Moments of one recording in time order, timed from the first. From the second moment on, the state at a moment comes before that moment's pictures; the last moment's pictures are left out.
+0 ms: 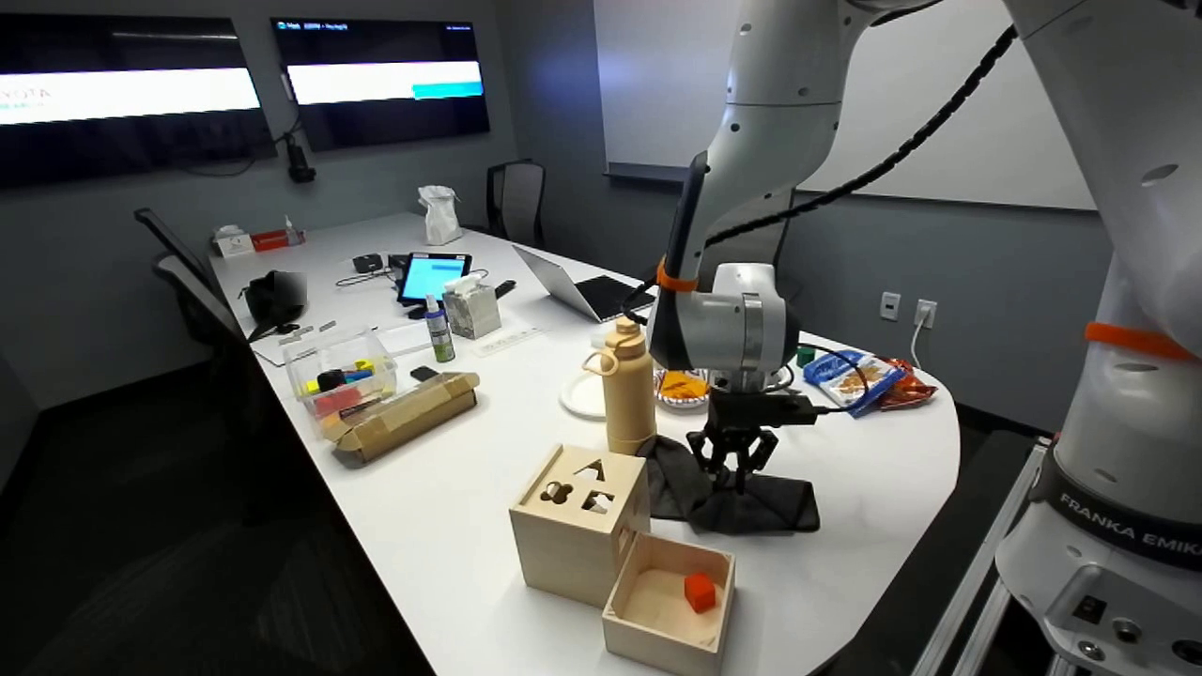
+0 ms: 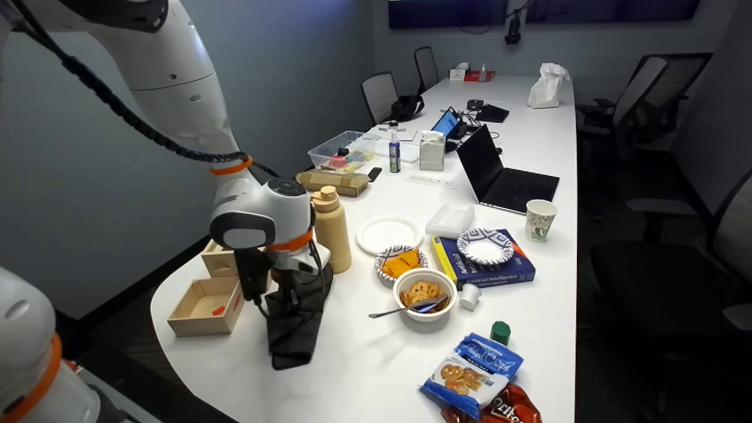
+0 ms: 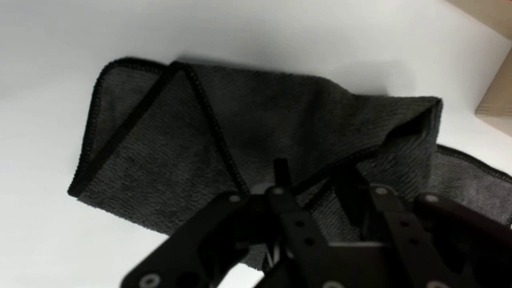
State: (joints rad) arm 0.18 0.52 -0.03 -2.52 0.96 2.89 -0.19
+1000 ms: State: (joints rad) arm 0.10 0.46 -0.02 -2.53 0.63 2.85 0.09
